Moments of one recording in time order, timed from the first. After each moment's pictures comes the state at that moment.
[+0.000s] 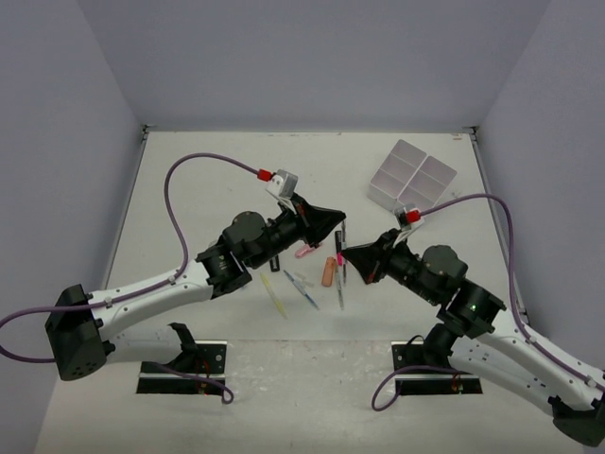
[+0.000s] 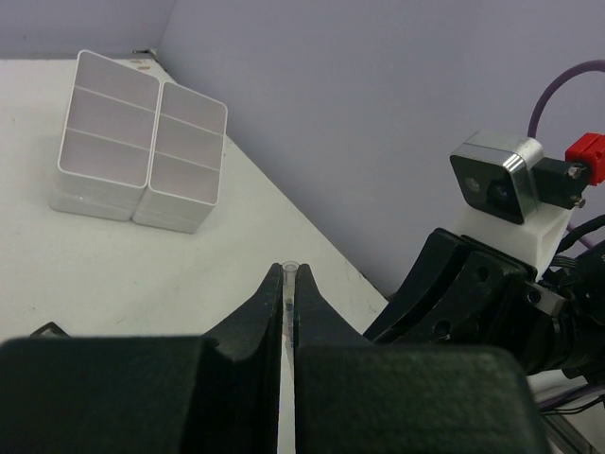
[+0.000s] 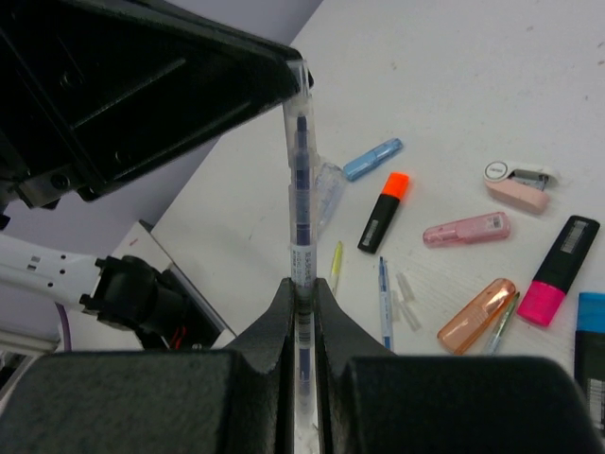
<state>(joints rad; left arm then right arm) -0.99 1.19 0.86 0.42 -0.06 -0.59 0.88 0.59 0.63 -0.17 0.04 0.57</state>
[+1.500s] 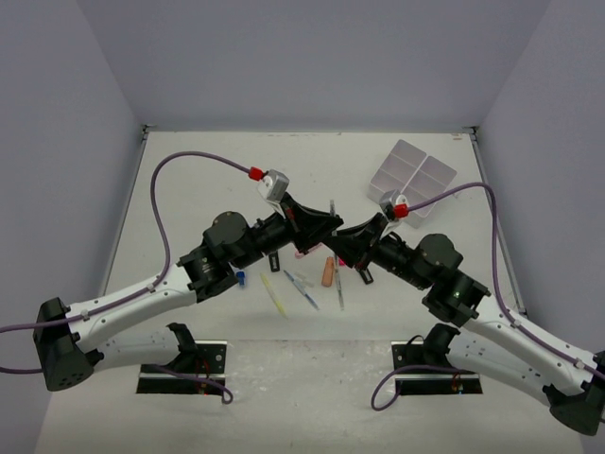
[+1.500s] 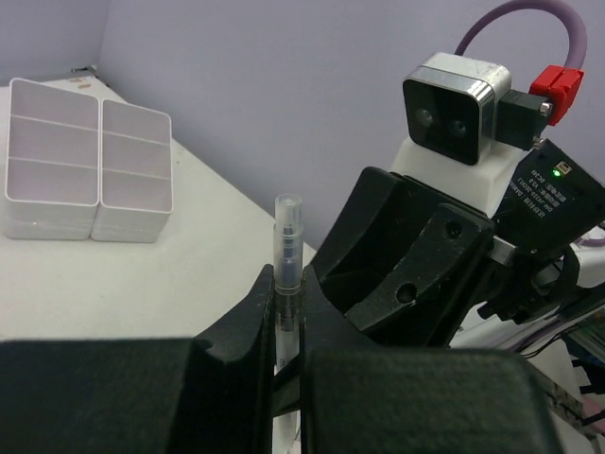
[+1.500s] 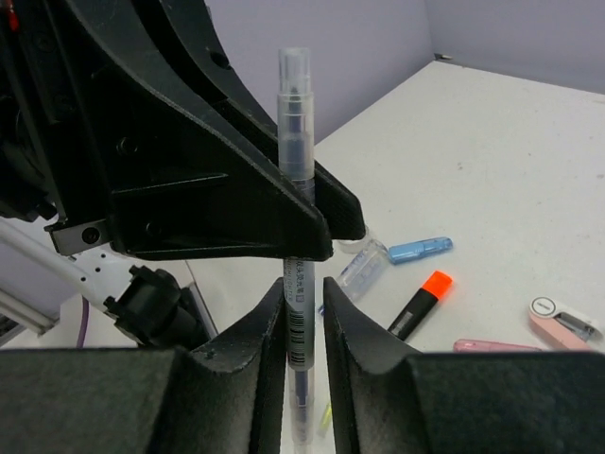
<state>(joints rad) -0.99 1.09 0.88 0.36 0.06 -0.55 0.88 0.73 0.68 0.12 -0.11 0.39</state>
